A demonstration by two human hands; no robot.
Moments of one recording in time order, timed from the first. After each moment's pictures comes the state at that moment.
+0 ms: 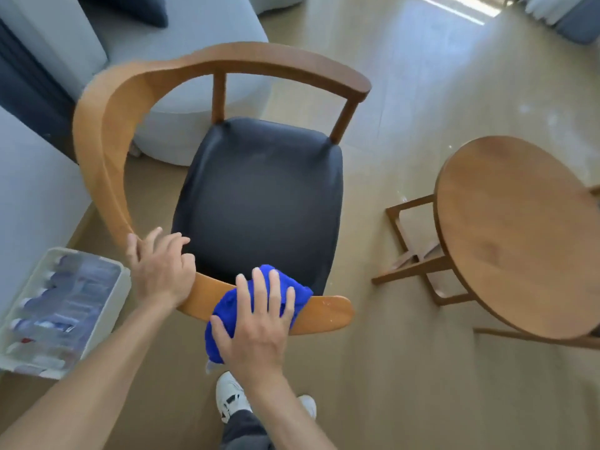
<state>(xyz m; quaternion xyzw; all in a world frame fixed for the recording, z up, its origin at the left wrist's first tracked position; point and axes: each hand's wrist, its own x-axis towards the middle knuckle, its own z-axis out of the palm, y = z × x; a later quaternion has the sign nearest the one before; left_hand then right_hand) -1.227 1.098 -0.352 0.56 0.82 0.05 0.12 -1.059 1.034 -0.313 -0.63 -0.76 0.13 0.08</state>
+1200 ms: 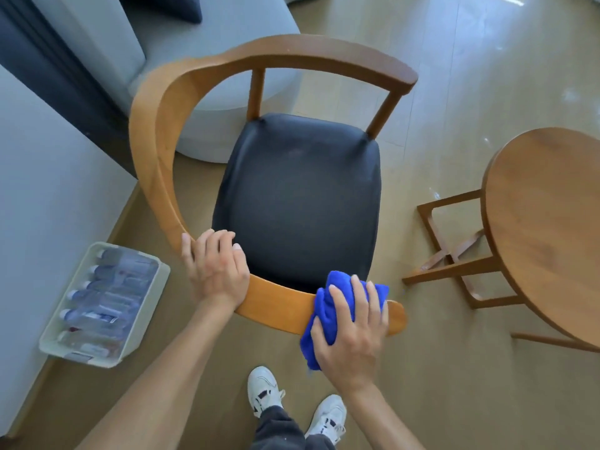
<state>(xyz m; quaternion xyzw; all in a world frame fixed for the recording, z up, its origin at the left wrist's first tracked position) -1.220 1.093 -0.344 0.56 0.81 0.13 0.11 -1.009 1.027 -0.340 -0.66 -0.72 0.05 0.18</state>
